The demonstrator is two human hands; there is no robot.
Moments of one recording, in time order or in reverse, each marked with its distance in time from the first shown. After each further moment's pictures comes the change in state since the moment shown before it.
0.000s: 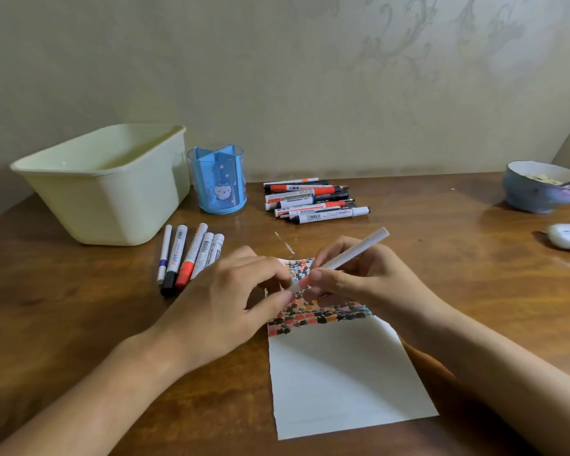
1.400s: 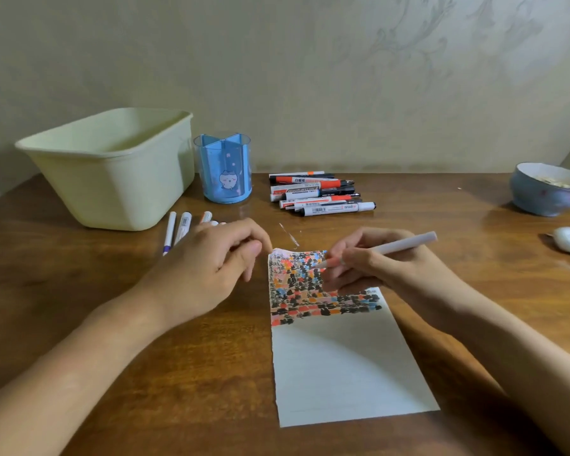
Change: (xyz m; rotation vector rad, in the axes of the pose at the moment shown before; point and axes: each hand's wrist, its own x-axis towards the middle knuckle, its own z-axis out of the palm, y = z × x) left_hand 0.004 -0.010 -0.024 -0.134 0.042 -0.077; right_hand 0.001 0.001 -0.023 0.036 -0.069 -0.034
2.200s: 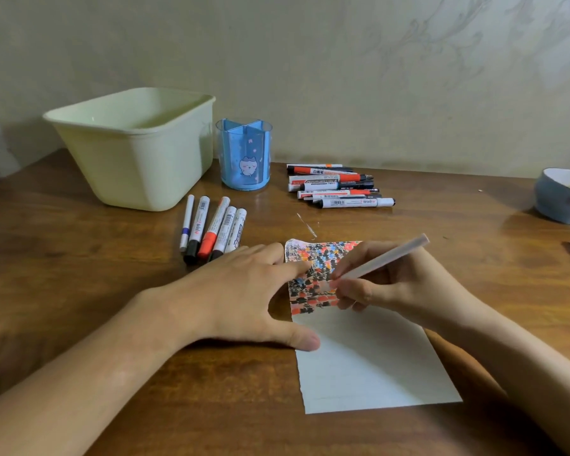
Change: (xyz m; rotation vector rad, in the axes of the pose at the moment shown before) left_hand -0.004 0.004 0.017 0.456 -0.537 -0.051; right_hand -0.003 0.008 0.015 -0.337 -0.079 -0.098
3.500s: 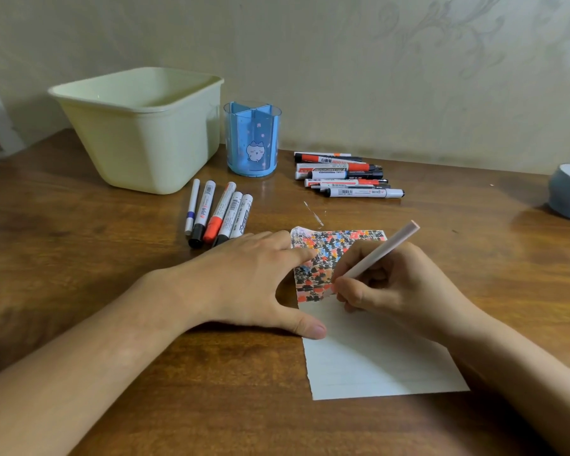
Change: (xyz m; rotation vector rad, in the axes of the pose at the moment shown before) left_hand 0.001 0.002 0.001 -0.002 0.026 -0.009; right_hand -0.002 0.001 0.018 -0.161 0.024 -0.023
